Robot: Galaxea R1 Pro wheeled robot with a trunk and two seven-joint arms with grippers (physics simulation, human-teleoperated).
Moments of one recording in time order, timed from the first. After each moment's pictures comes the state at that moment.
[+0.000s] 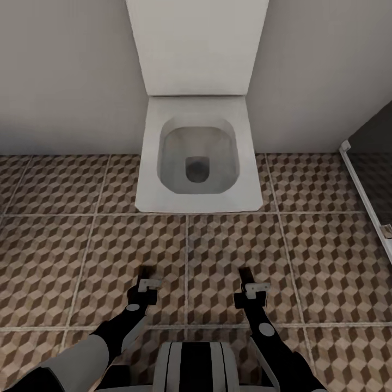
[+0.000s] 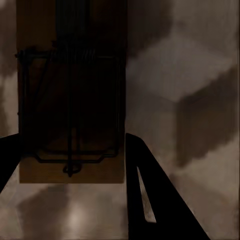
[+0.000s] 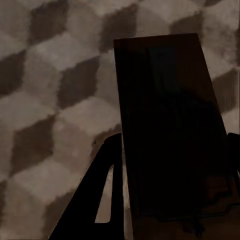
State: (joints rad) left arm -0.73 0.00 -0.65 -0.37 0.52 -0.06 0.31; right arm -0.42 0.01 0.28 -0.86 -0.06 -0.07 -0.23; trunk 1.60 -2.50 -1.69
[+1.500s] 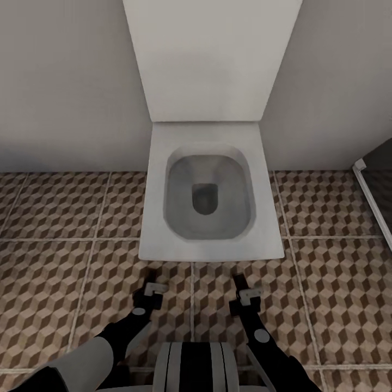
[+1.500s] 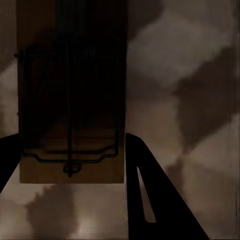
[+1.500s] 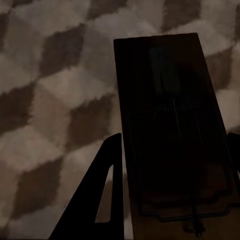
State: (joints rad) left arm -0.73 -0.02 -0.74 -0.35 0.52 -0.06 0.31; right arm -0.42 0.01 0.35 -0.81 -0.06 -0.08 -0.23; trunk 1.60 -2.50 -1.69
